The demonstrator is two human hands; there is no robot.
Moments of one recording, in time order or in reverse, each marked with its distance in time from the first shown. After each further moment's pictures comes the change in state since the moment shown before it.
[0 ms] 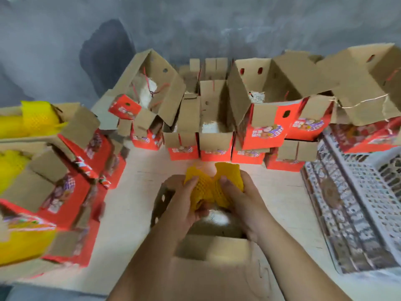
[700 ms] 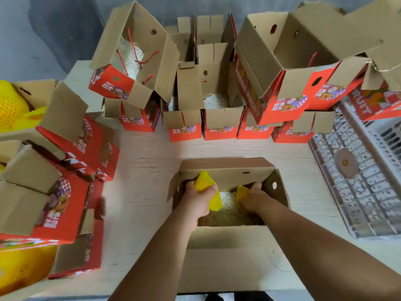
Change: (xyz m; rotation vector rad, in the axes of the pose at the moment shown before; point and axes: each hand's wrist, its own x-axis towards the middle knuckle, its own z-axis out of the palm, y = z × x) left_hand 0.063 -0.017 -0.068 0.489 0.034 -0.208; right_hand 0.075 0.107 0.006 -0.930 0.091 0.751
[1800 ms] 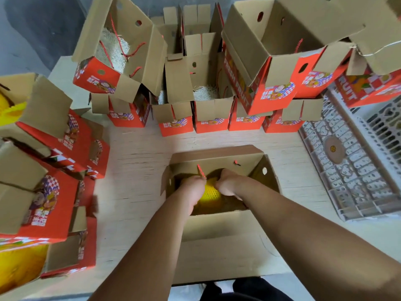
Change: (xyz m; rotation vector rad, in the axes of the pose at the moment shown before) left_hand 0.027 -0.003 0.012 0.285 -0.040 -0.107; right_hand -0.039 -0.054 0.005 -0.174 -0.036 -0.228
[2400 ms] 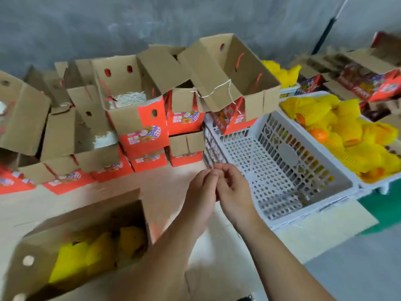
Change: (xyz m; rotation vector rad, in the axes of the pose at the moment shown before) left_hand -0.101 0.145 0.304 -0.163 -0.238 0.604; right_hand -0.079 0.254 -0.167 0.950 0.781 -0.428
